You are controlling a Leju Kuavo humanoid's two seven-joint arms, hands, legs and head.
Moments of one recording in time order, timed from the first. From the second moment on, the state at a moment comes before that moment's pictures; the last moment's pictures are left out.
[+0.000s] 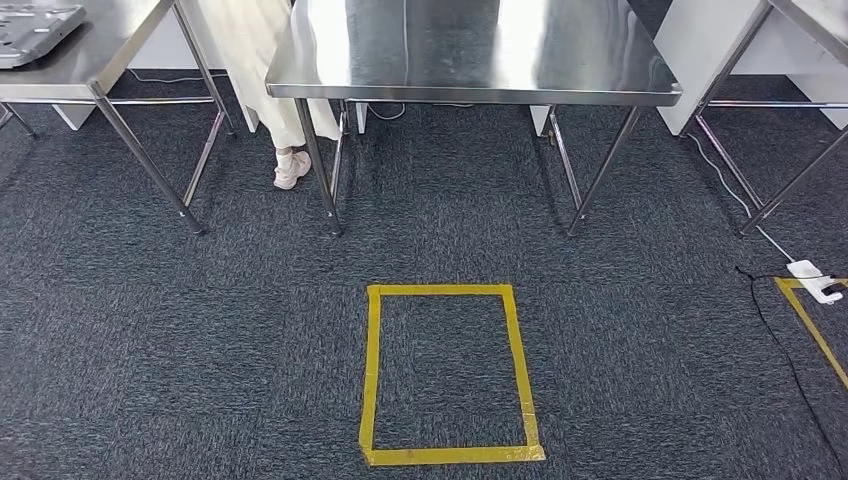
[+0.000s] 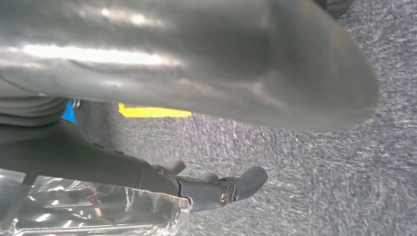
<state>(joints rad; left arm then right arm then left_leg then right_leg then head) -0.07 -0.15 0.53 -0.21 -0.39 0.44 -0.27 -0.07 0.20 -1.35 -0.21 1.37 -0.47 -0.12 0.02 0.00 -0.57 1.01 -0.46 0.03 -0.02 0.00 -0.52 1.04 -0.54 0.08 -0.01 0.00</state>
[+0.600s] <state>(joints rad) -0.07 -0.14 0.53 -0.21 -0.40 0.44 -0.28 -0.07 0.20 -1.35 -0.21 1.36 -0.47 -0.12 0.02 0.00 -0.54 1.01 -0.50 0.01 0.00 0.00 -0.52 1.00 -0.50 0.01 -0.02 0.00</state>
